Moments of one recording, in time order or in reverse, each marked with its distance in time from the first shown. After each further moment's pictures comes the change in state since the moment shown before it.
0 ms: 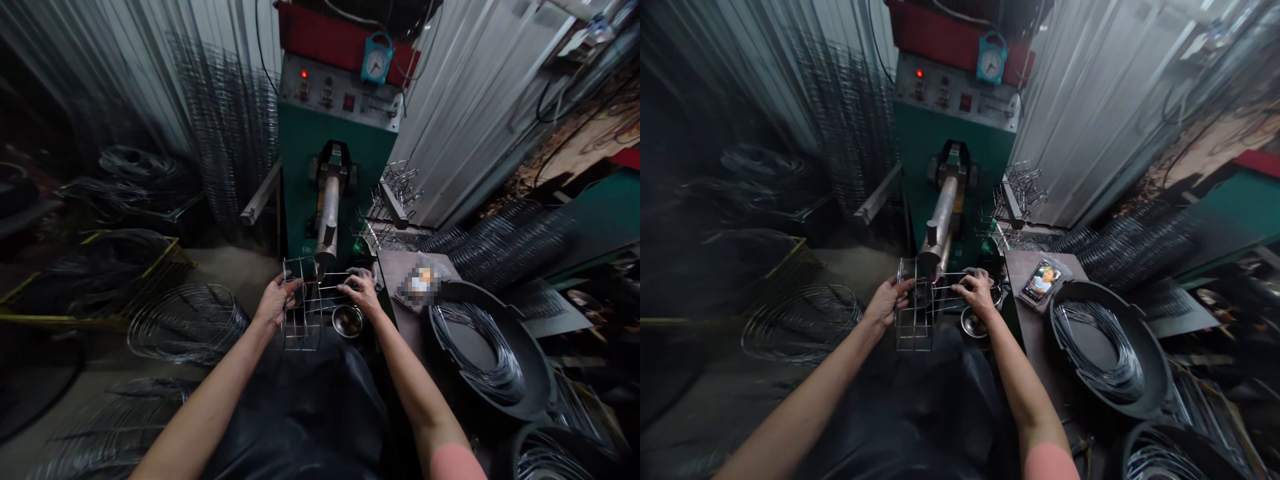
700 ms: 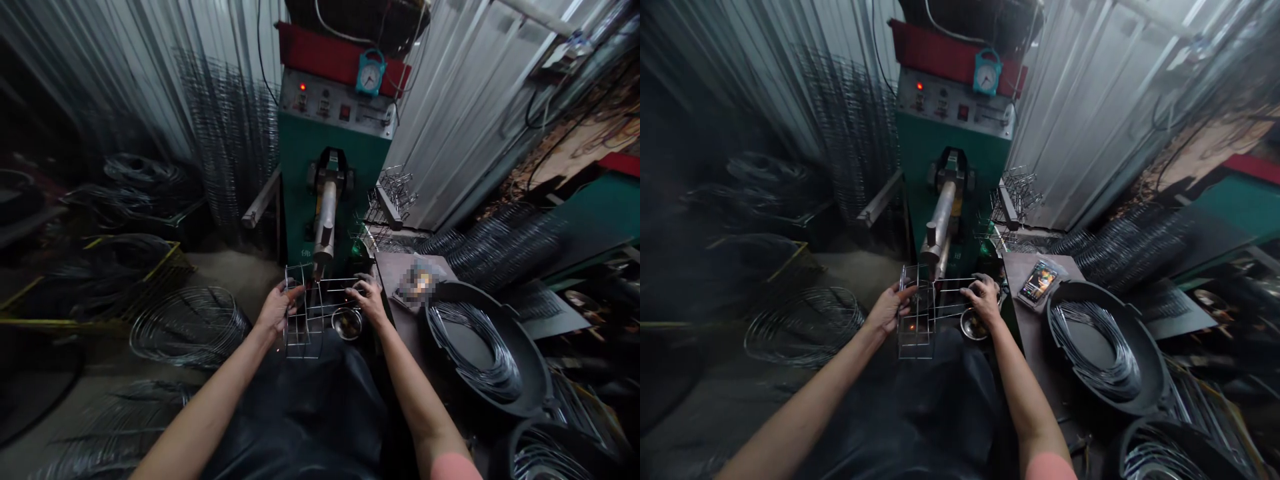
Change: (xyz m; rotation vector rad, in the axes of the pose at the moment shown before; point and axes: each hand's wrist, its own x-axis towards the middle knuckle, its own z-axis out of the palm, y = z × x) left_hand -0.014 -0.009 -0.001 0.037 -0.014 -0.022; right_hand -0.020 0.012 -0.012 0.034 0.079 0.042
